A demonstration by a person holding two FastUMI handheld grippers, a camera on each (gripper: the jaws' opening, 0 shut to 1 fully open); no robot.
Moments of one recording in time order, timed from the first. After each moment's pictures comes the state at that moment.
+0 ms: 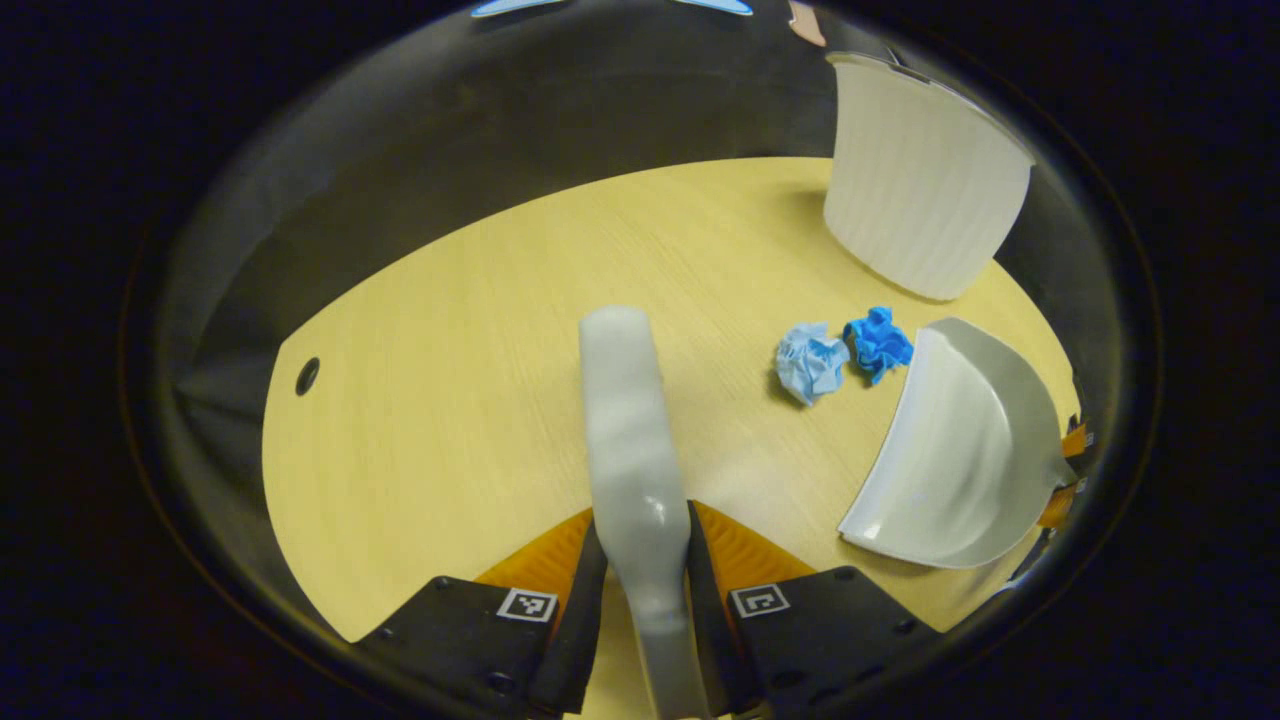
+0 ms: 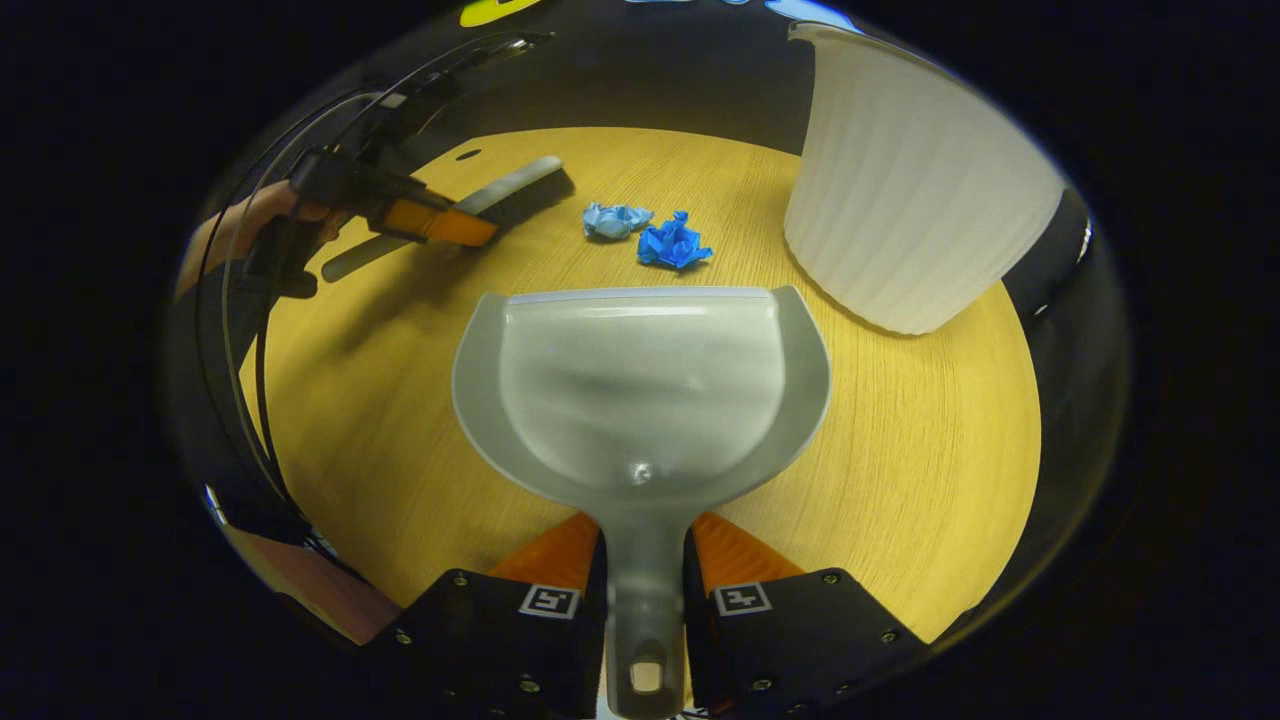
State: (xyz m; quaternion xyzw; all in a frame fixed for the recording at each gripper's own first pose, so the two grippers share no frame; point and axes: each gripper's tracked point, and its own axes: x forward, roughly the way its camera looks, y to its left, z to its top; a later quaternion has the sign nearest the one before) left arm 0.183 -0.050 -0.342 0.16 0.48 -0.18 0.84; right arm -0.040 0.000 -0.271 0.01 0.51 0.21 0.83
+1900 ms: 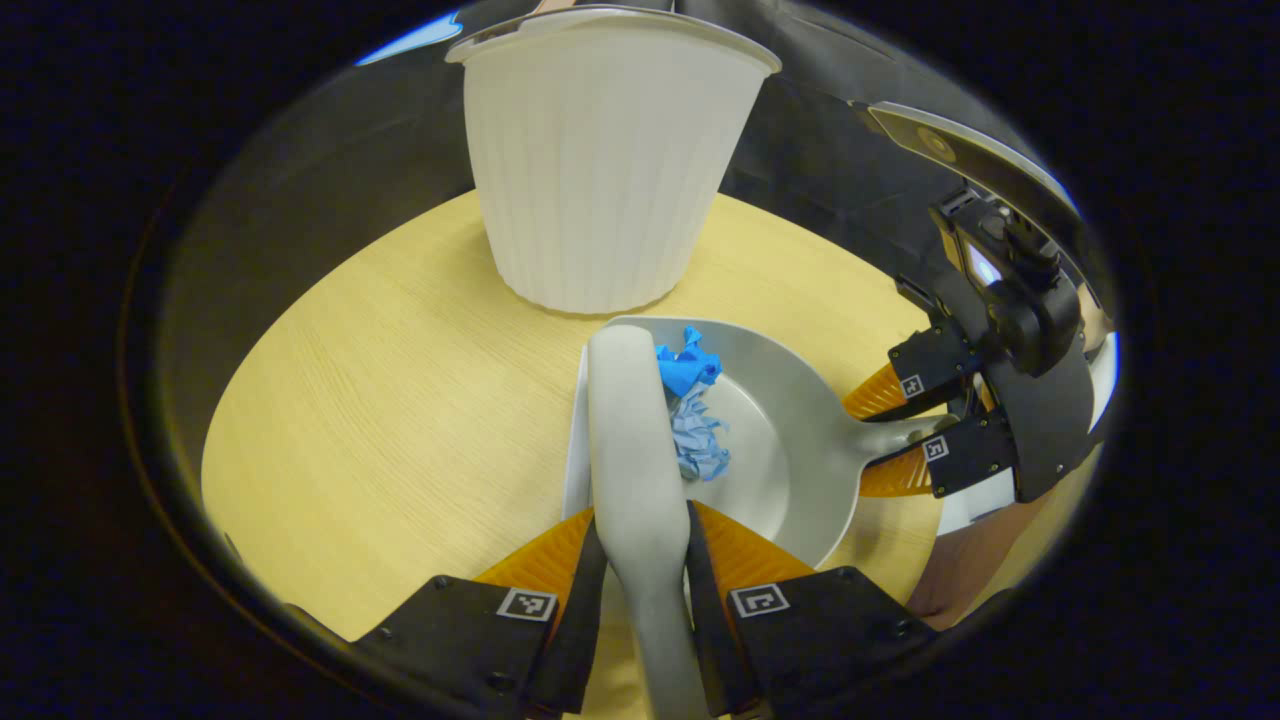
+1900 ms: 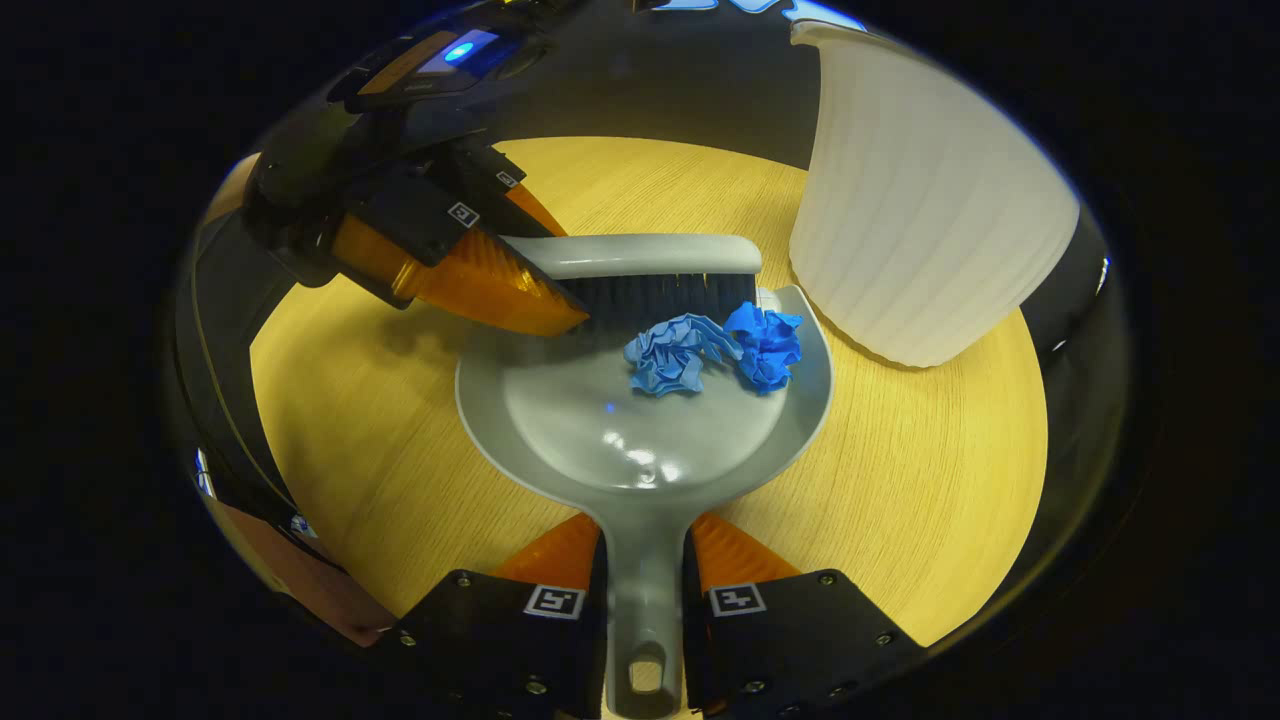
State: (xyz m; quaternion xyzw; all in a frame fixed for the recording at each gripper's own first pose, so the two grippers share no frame) left arm 0.111 -0.210 -0.302 0.19 0.46 -0.46 0.74; right arm 0.021 -0.012 -0.243 -0.01 0.48 0.24 0.85
